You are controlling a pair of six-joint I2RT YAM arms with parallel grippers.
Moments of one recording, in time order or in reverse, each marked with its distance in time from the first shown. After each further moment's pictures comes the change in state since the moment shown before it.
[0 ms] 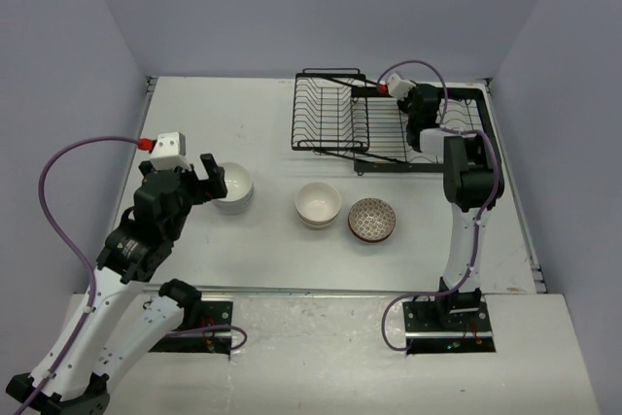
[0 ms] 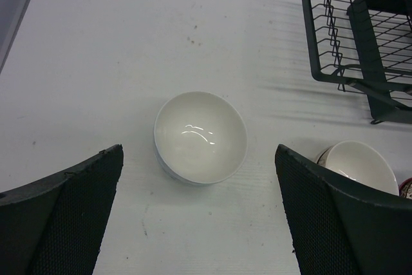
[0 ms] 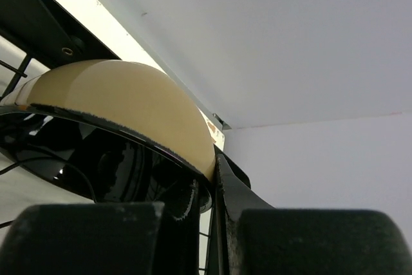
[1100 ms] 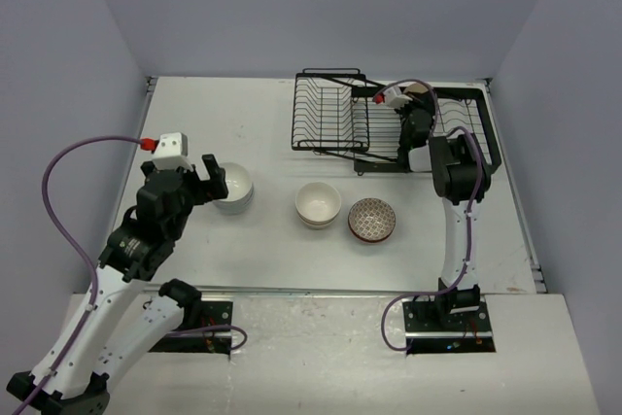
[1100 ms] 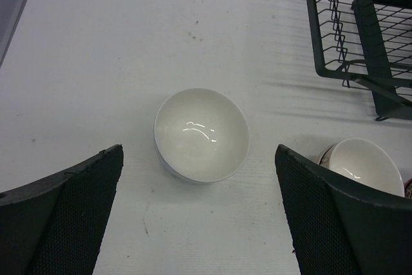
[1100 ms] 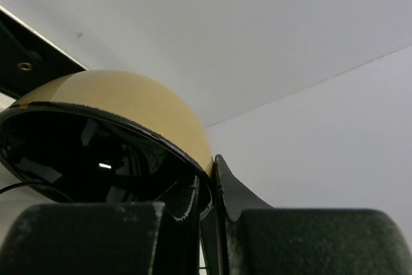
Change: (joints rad) left arm 0.000 0.006 -0.009 0.003 -0.001 0.000; right arm 0.035 0.131 -0.156 0.644 0.102 -0.092
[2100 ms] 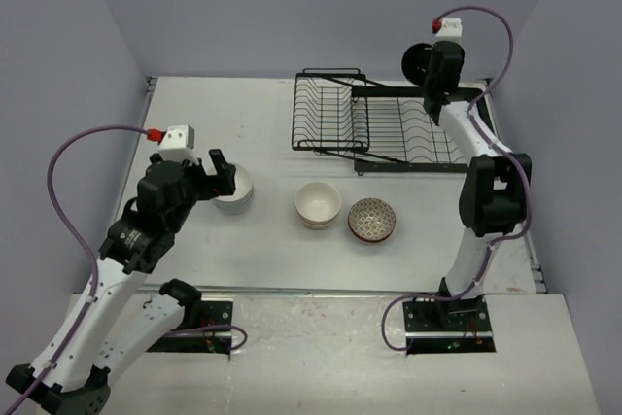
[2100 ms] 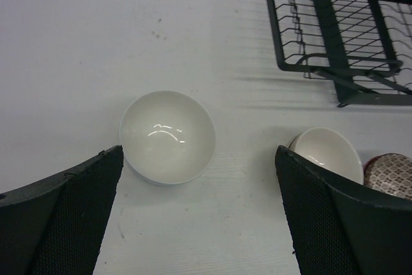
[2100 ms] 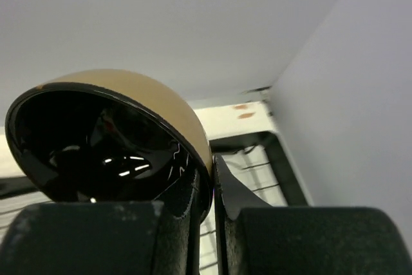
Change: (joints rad) left arm 0.000 0.036 0.028 -0.004 0.078 -0.008; right arm -0.028 -0.385 0.297 -0.978 0.121 0.965
